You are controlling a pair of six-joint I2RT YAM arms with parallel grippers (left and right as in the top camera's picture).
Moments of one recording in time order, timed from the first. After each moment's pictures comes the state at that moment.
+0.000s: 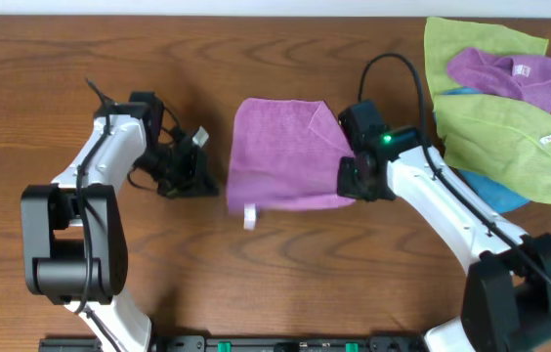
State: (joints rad) left arm -0.02 1.89 1.24 -1.11 0.69 0.02; right arm 0.40 1.68 1.16 -0.94 0.06 0.57
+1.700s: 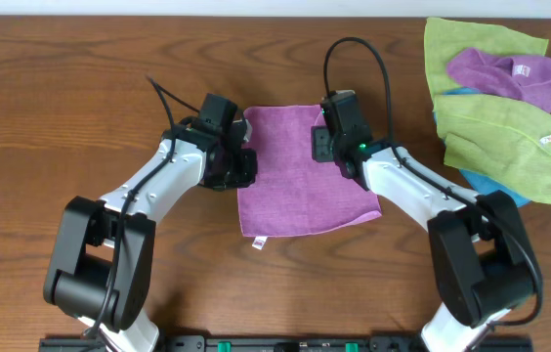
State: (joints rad) left arm -0.35 1.81 1.14 -0.63 0.39 -0.36; right arm 0.42 1.85 1.10 -0.20 0.18 0.31
